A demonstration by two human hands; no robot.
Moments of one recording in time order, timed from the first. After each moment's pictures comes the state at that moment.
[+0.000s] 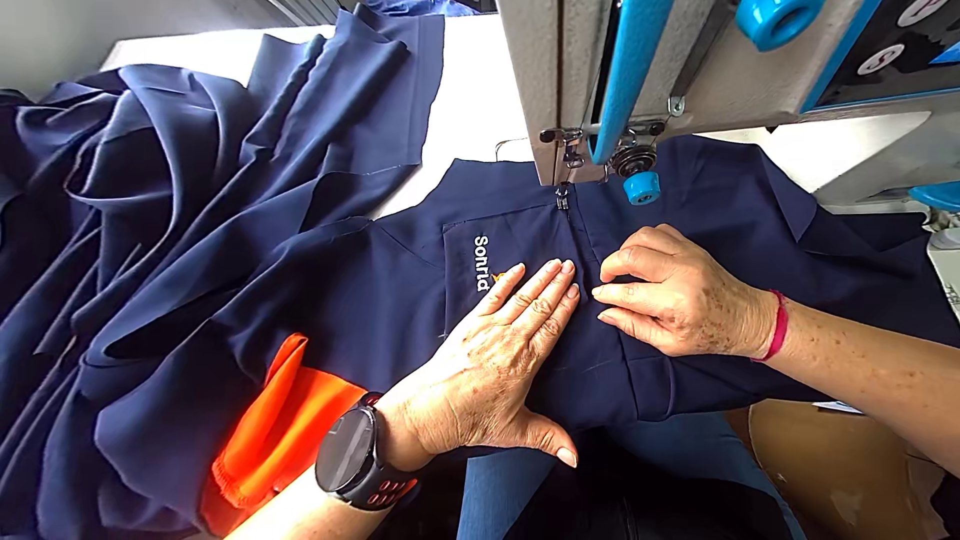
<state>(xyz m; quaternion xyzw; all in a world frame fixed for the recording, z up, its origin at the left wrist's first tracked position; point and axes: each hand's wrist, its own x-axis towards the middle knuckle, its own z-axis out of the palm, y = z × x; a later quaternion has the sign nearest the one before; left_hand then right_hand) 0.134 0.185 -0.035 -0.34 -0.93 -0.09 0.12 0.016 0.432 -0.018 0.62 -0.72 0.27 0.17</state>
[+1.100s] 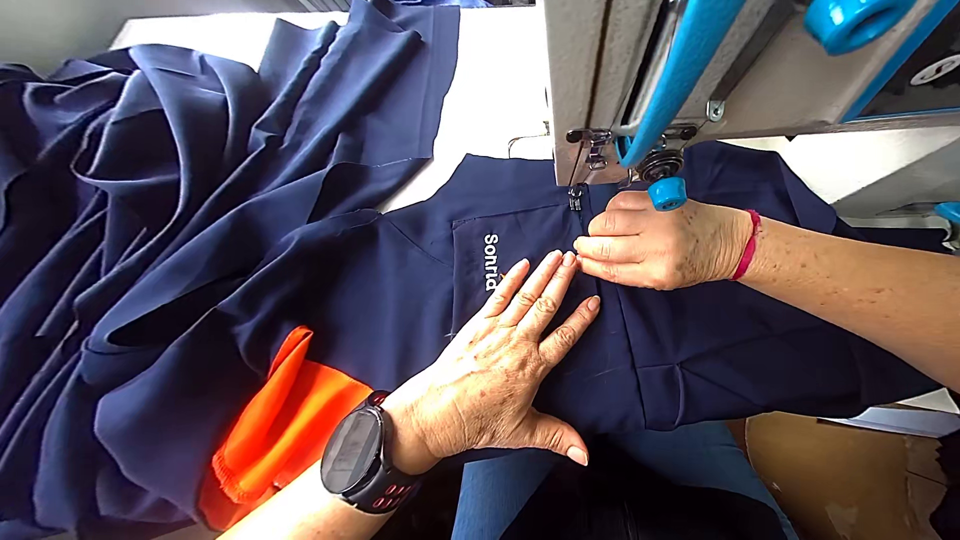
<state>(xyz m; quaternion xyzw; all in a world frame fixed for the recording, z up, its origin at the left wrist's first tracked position) 0.137 0.186 -0.037 -0.32 -0.94 -0.09 0.11 -0.049 0.395 -0.001 0.79 -0.54 0.16 0.24</state>
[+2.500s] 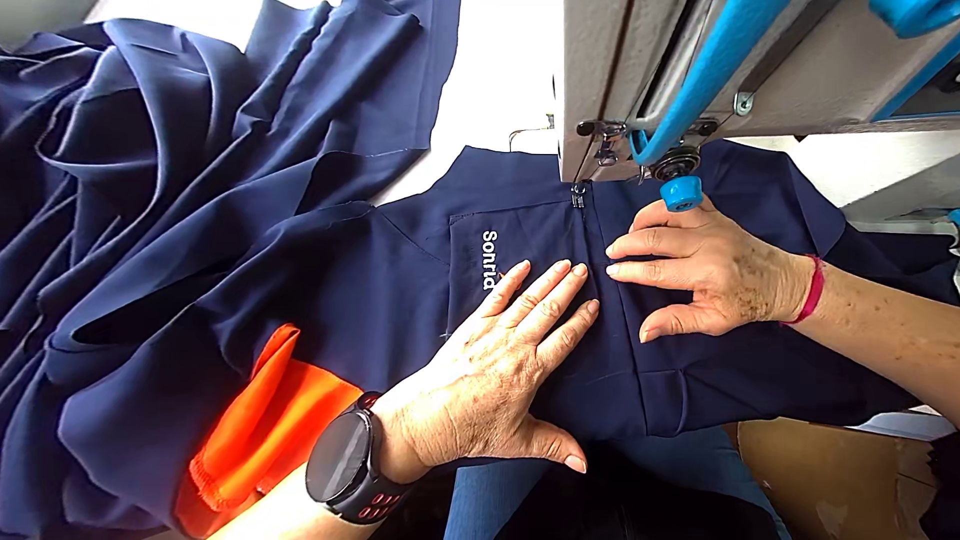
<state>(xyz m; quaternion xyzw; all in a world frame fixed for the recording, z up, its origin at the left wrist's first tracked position) 0.136 0.187 -0.034 -0.32 -0.93 -0.11 0.10 -0.030 0.438 -0.010 0.69 -0.67 0.23 0.12</state>
